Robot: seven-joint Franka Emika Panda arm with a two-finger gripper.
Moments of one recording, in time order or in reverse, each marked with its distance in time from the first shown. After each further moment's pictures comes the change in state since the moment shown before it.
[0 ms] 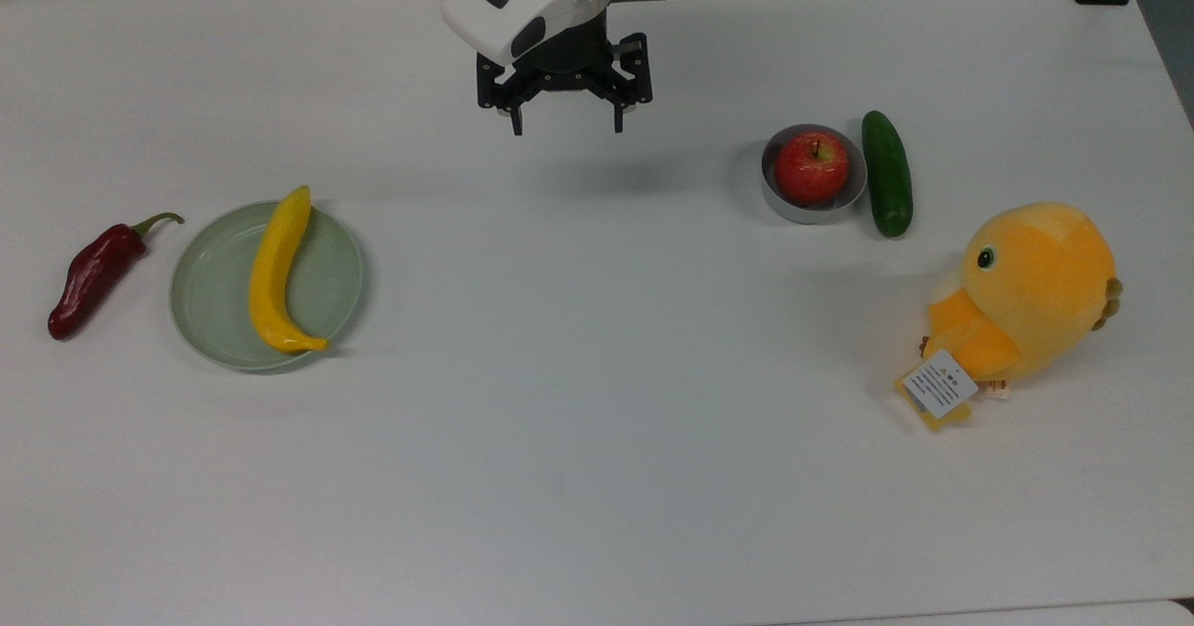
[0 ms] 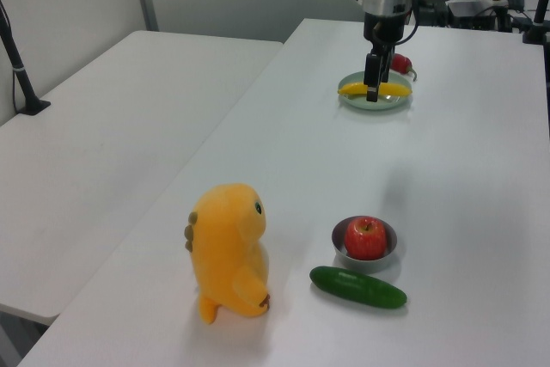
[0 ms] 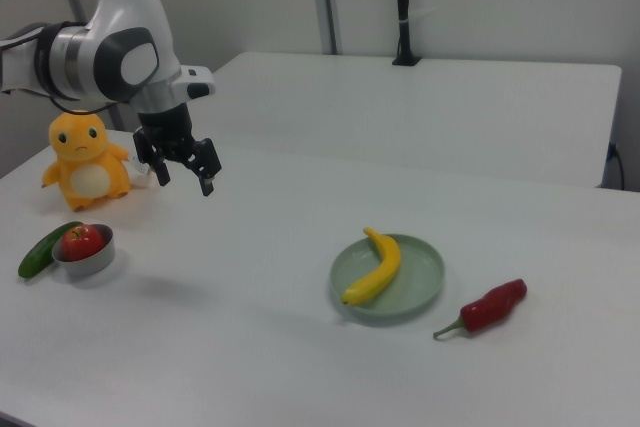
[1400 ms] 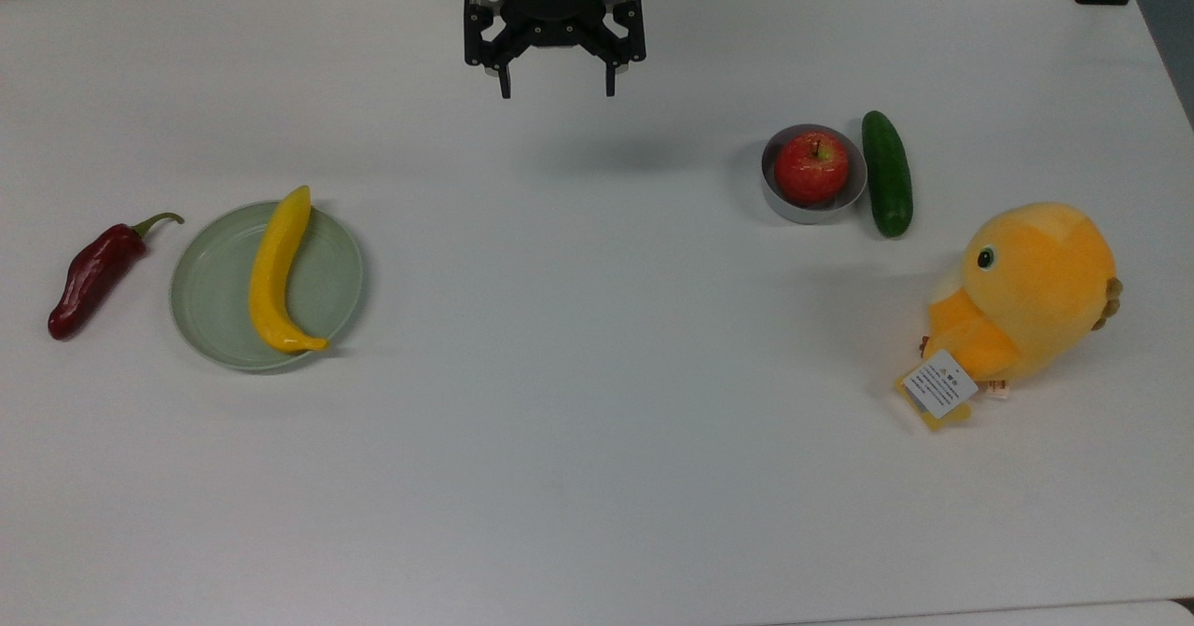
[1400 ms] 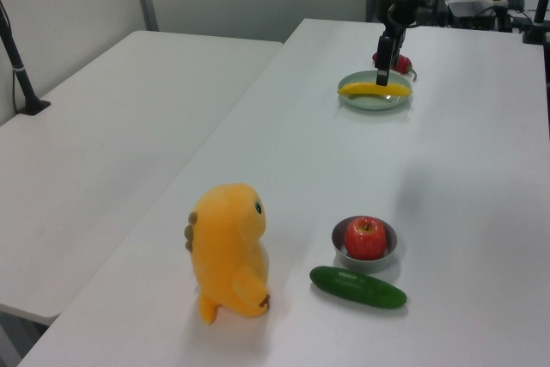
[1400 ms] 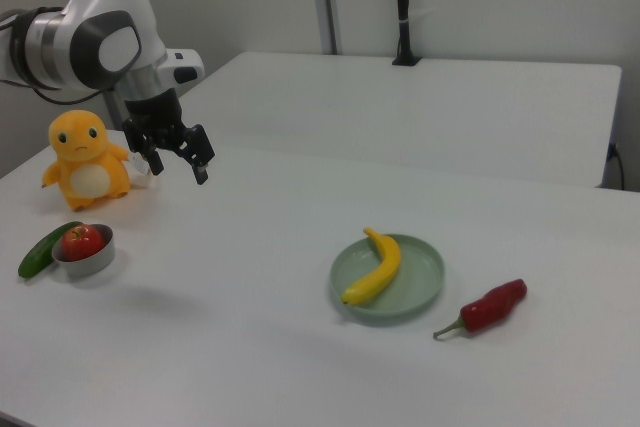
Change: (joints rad) arm 0.027 -0.097 -0.042 -0.048 -0.001 -0.002 -0.012
